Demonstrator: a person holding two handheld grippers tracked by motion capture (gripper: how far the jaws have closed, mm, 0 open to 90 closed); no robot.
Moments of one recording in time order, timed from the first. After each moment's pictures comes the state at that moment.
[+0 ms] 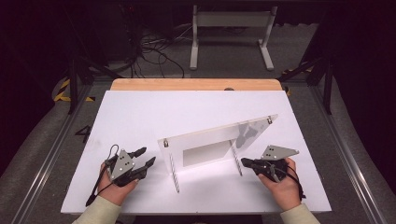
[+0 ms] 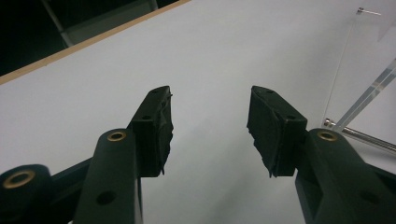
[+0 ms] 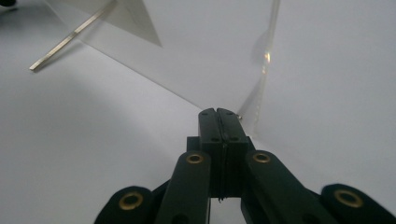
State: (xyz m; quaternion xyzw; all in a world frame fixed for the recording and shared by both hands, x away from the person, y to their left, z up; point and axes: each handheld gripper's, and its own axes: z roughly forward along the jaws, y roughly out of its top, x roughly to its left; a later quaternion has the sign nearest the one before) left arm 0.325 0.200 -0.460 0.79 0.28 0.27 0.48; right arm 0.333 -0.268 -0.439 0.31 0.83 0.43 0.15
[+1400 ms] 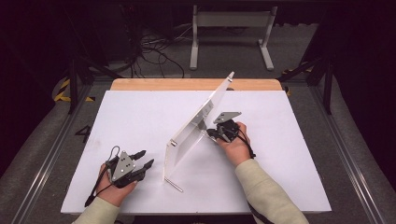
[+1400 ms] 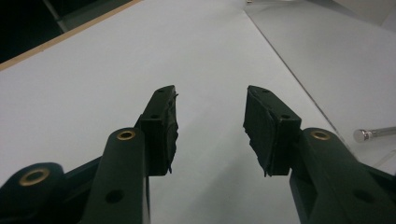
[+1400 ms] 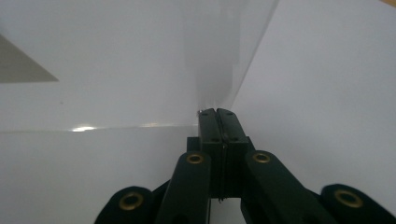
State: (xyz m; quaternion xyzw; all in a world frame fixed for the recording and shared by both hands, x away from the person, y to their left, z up) left arm 0.324 0.204 -0.466 0.80 0.27 0.27 0.45; right arm 0.464 -0.156 -0.446 0.30 0.86 0.38 0.15
